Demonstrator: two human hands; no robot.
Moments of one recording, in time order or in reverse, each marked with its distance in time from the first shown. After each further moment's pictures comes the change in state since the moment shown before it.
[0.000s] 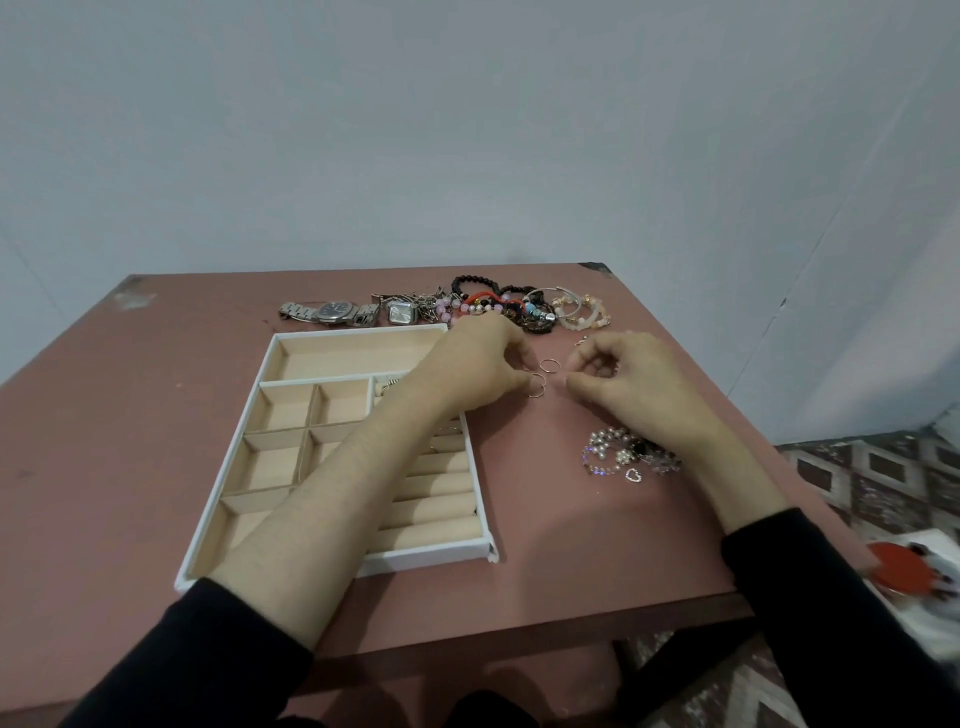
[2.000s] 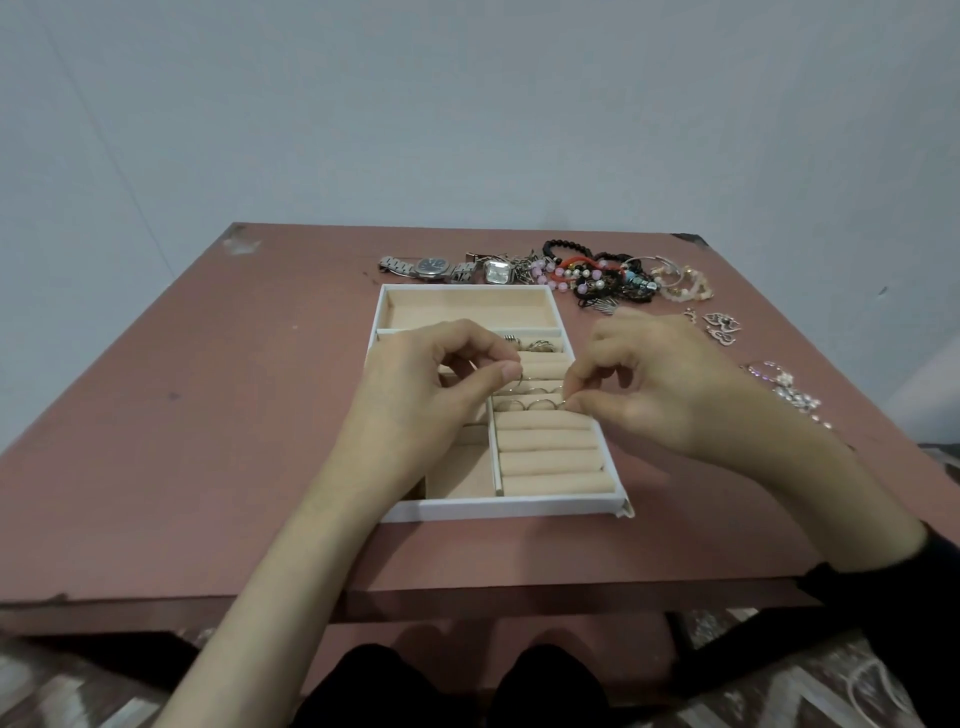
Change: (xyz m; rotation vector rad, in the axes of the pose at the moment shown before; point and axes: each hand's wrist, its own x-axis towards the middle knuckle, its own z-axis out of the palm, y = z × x) left_hand -0.136 -0.038 -0.044 -0.431 0.396 -0.093; right_hand -0.029 -0.087 0.035 -0.270 -0.248 -0.436
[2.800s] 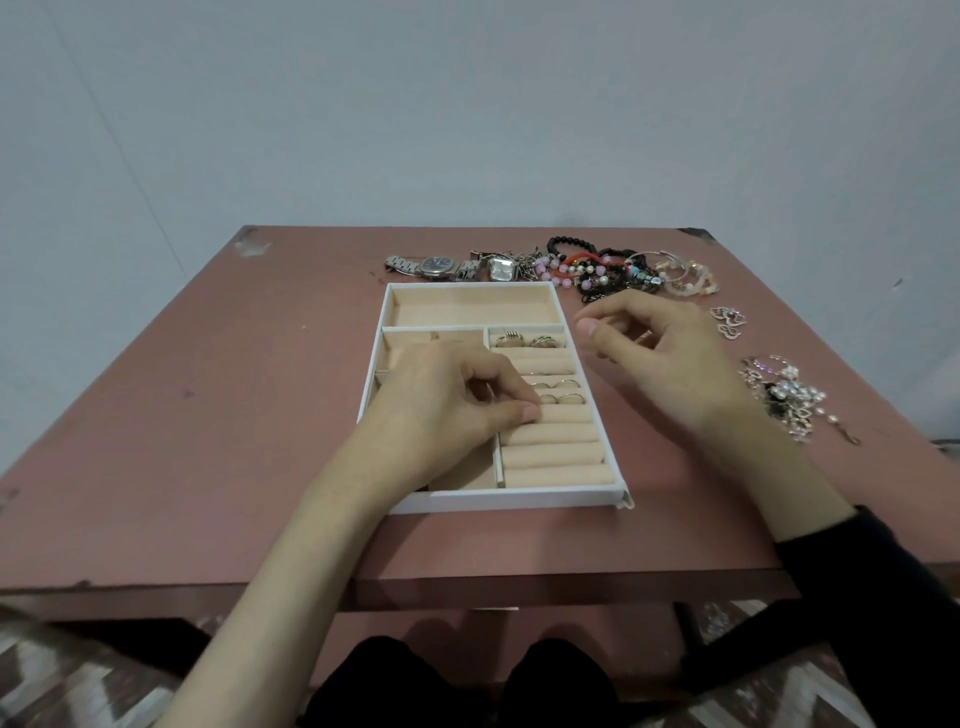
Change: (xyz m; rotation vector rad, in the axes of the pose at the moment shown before) left_hand -0.001 0.001 0.001 0.173 -0.193 -0.021; right_hand 0.004 0.024 0.023 0.503 0.364 0.303
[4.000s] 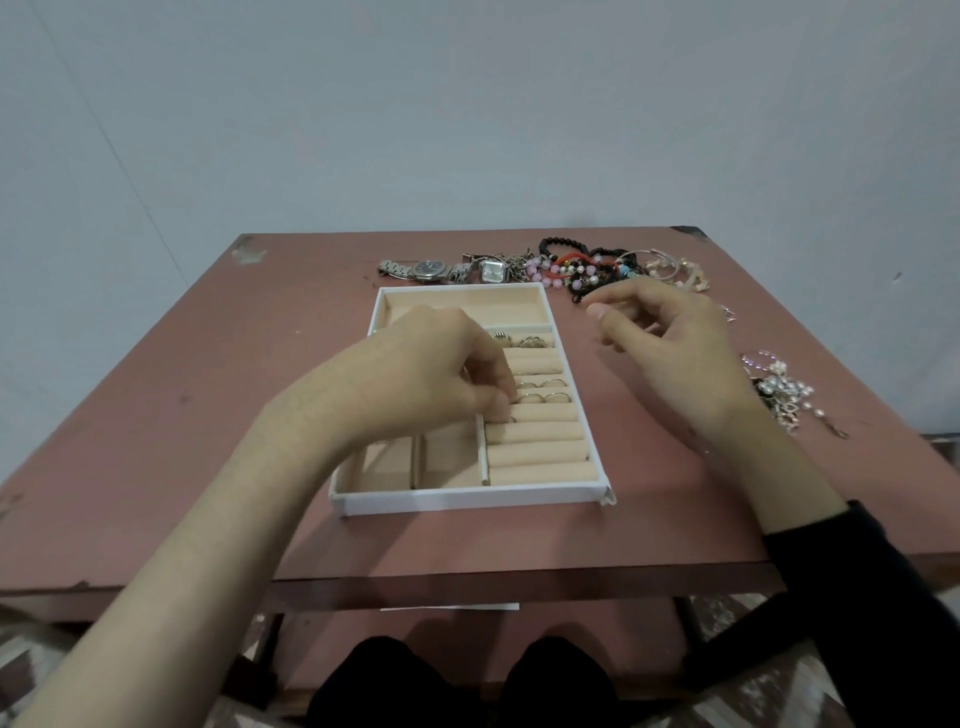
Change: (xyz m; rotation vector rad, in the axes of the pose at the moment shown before) left_hand 0.020 0.022 -0.025 0.419 -0.299 0.005; right_hand 0.000 0.004 -0.009 0.087 0.077 -0.021
